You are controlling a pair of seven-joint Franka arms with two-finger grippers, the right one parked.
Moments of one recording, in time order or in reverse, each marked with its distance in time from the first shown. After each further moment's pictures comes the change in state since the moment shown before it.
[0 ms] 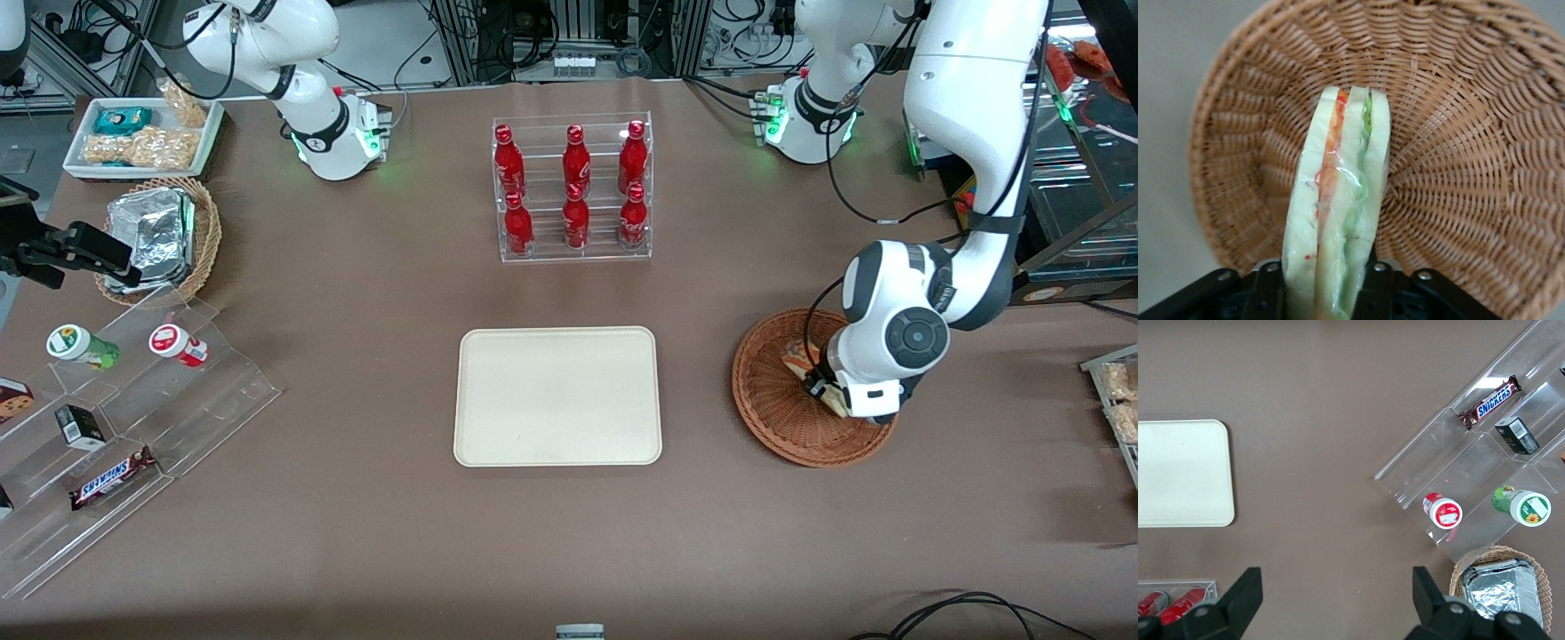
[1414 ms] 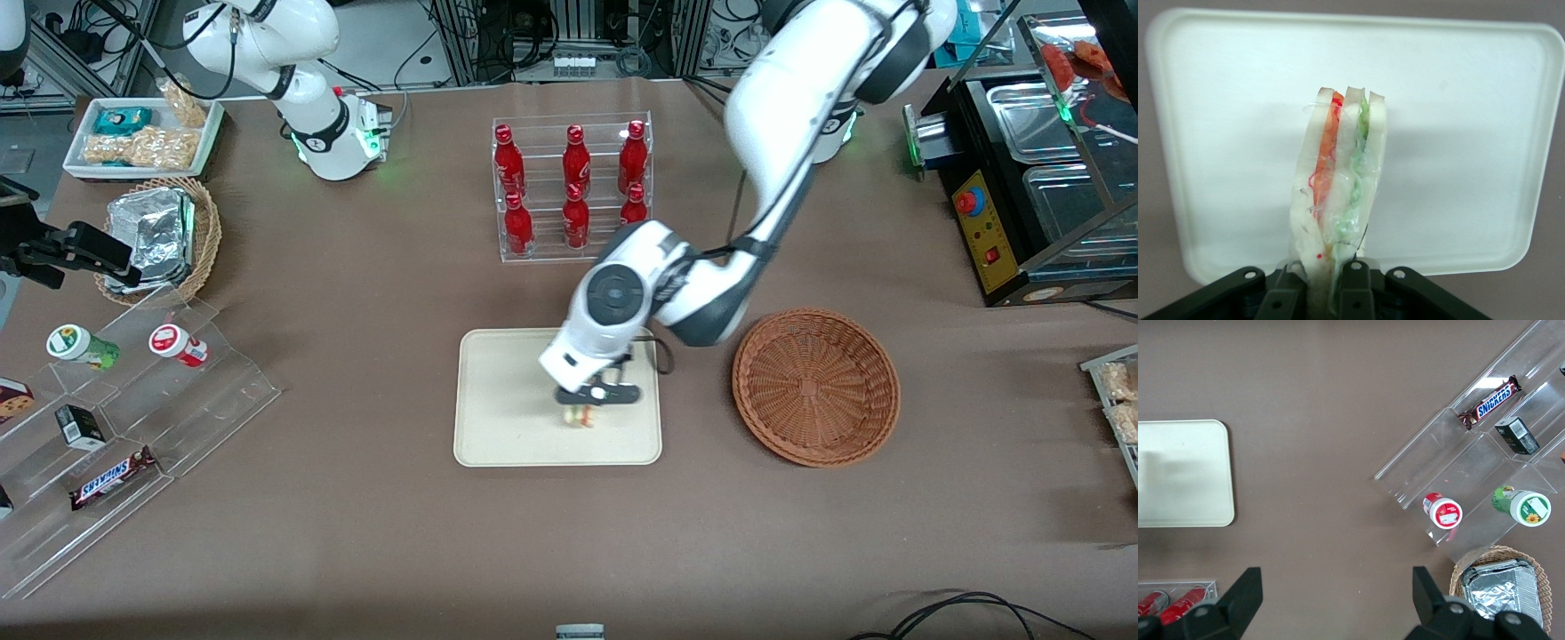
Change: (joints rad) arm -0.391 0.419 -0.230 0.658 0.012 0.001 0.300
